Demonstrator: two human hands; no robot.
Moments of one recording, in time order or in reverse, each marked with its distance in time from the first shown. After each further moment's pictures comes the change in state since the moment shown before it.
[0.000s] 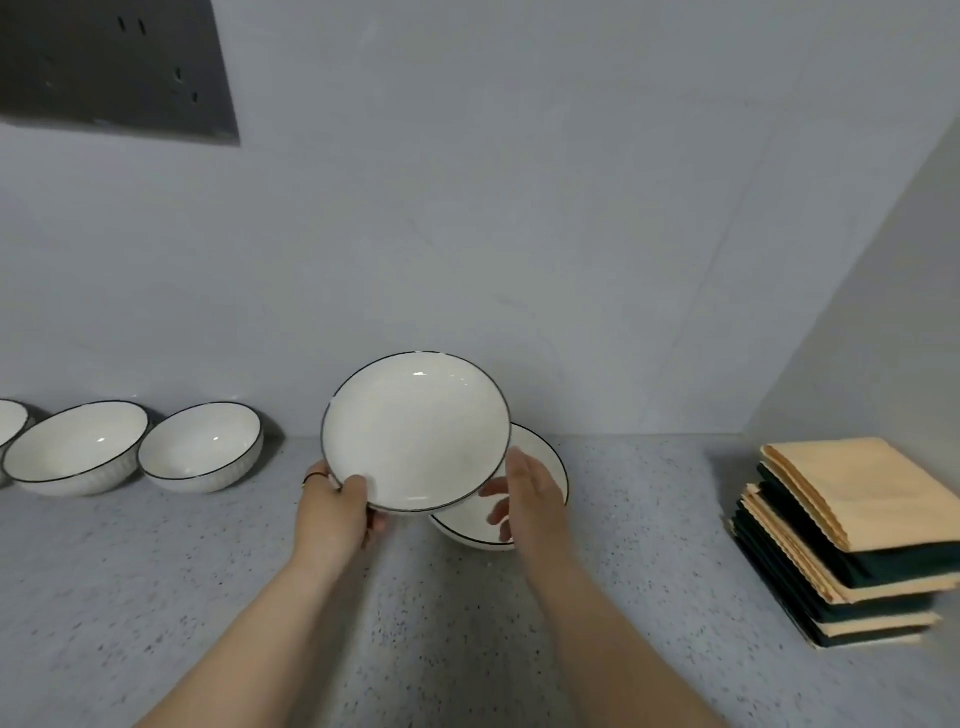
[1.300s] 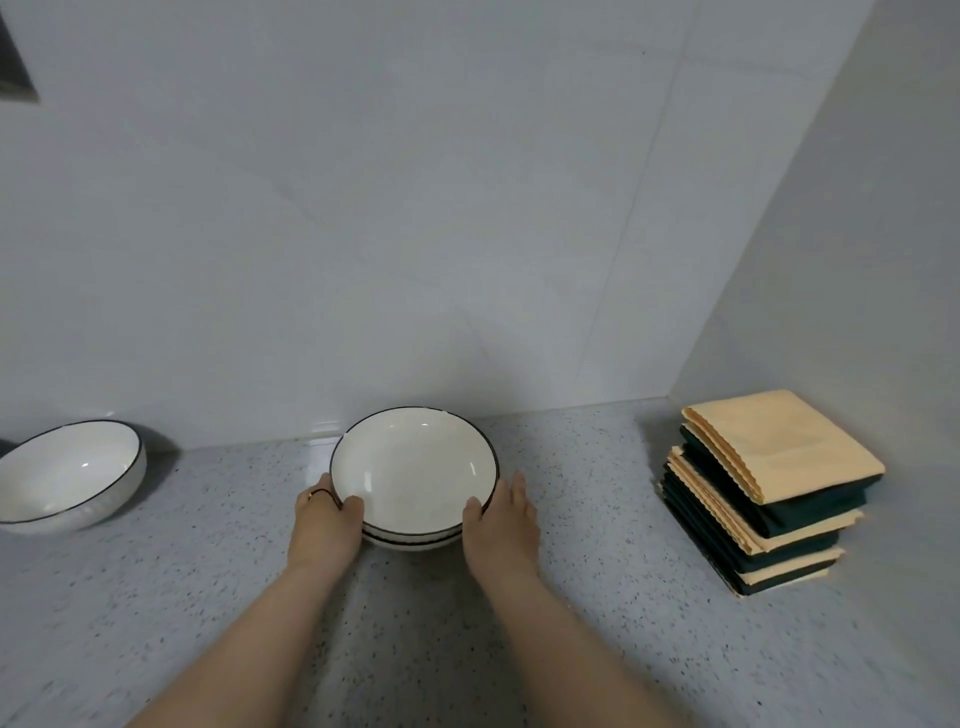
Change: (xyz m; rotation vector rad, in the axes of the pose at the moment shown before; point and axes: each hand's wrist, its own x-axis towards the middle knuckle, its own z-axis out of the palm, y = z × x) left_hand 0.017 -0.033 0.068 0.368 -0.188 0.009; right_hand 0.020 0.050 -0.033 -0.752 0.062 0.178
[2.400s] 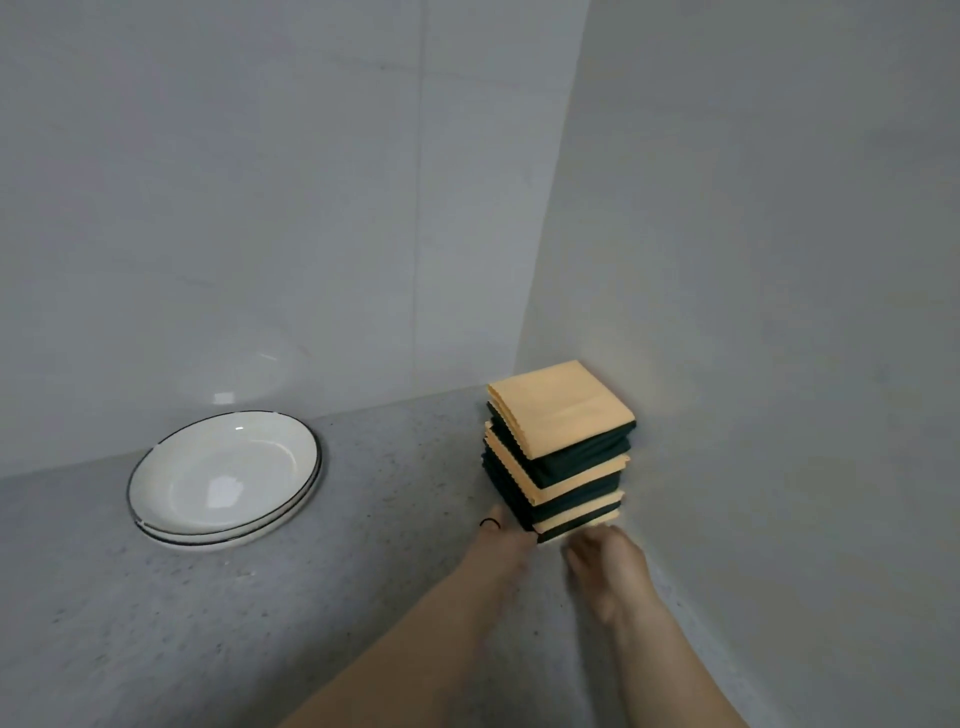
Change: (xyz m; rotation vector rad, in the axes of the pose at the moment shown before) left_hand -0.195 0.122 0.212 -0.341 -0.699 -0.212; right_hand -0.051 0.204 -0.167 1.451 0.319 0.444
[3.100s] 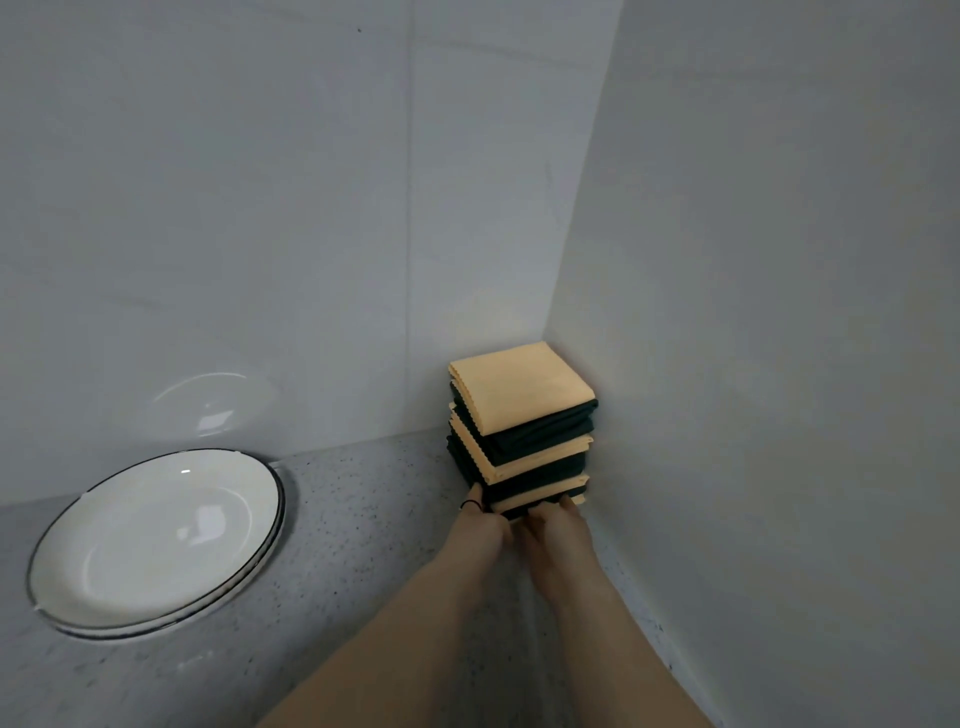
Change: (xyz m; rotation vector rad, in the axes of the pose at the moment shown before) left_hand 0.121 0.041 -0.010 -0.016 0.094 0.130; right_hand 0.104 -0.008 0.085 -0.022 -0.216 -0.021
